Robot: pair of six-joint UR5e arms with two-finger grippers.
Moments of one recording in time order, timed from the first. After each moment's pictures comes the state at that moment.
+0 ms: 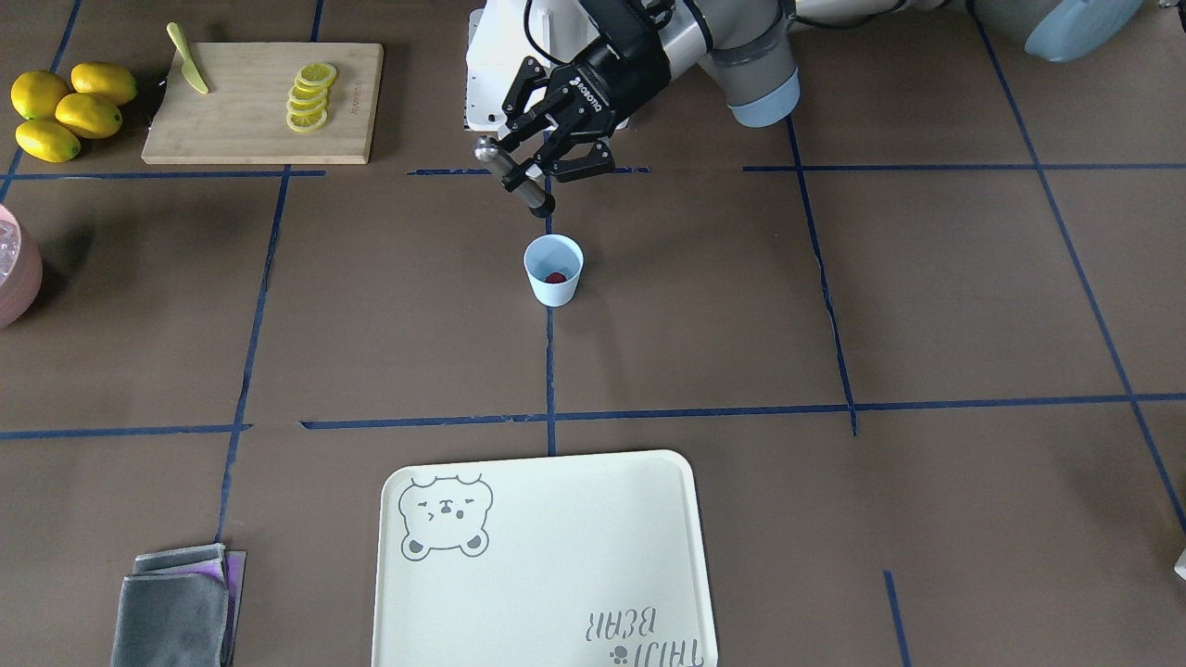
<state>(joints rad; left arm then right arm) -0.42 -2.17 -1.72 -2.78 -1.43 -0.52 1.31 -1.76 1.95 -1.33 2.36 0.50</state>
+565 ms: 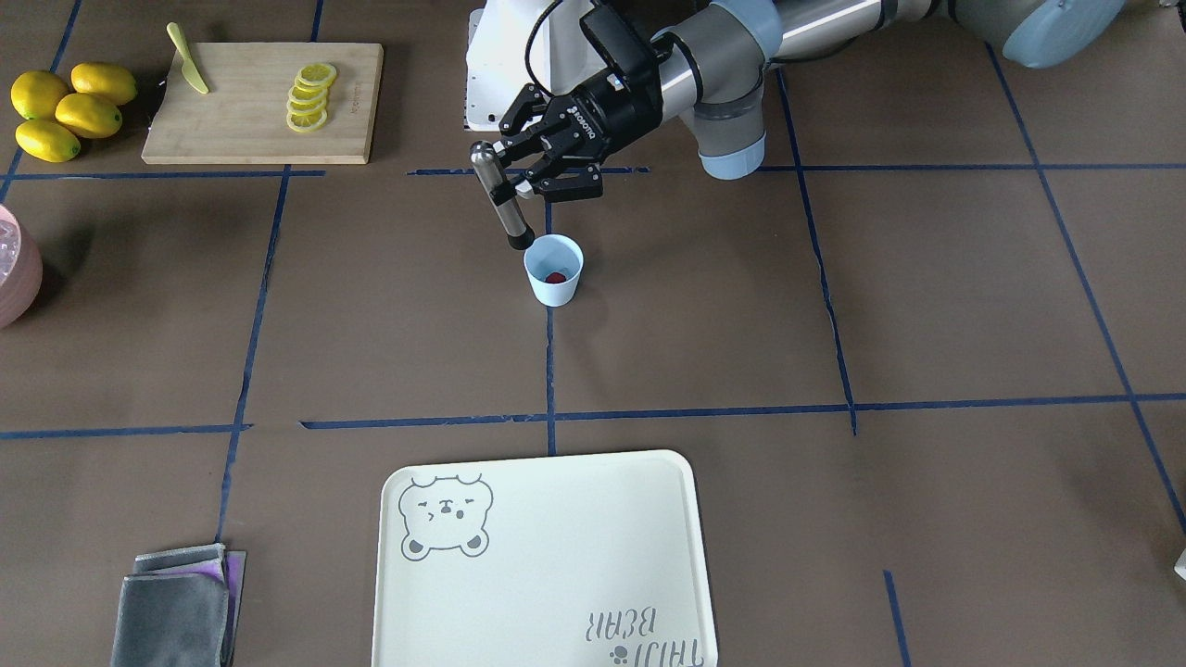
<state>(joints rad) -0.41 -2.19 -1.52 -3.12 -1.40 -0.38 1.31 -1.76 1.95 -1.33 2.35 0.50</state>
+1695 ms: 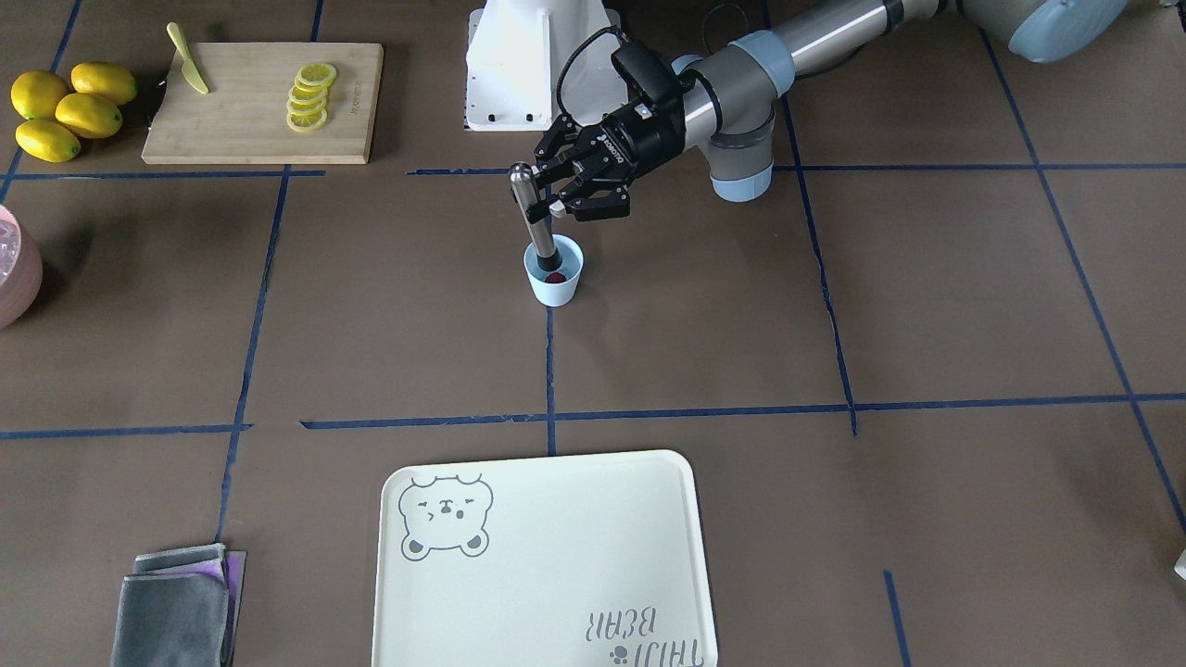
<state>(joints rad) -0.36 -2.14 -1.41 -3.29 -1.36 -0.28 1.31 -1.76 1.95 -1.33 2.35 0.50</state>
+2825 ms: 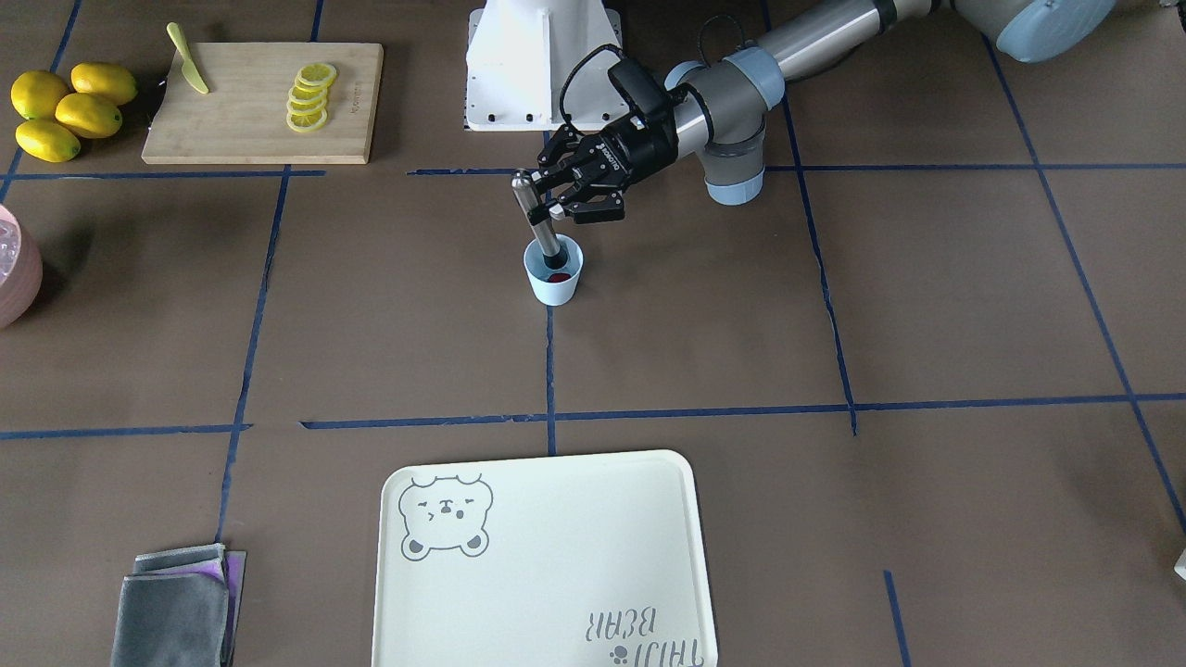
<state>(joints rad) -0.33 -2.15 -1.39 -3.33 -1.35 -0.25 1.31 -1.76 1.95 -1.34 2.36 0.50</state>
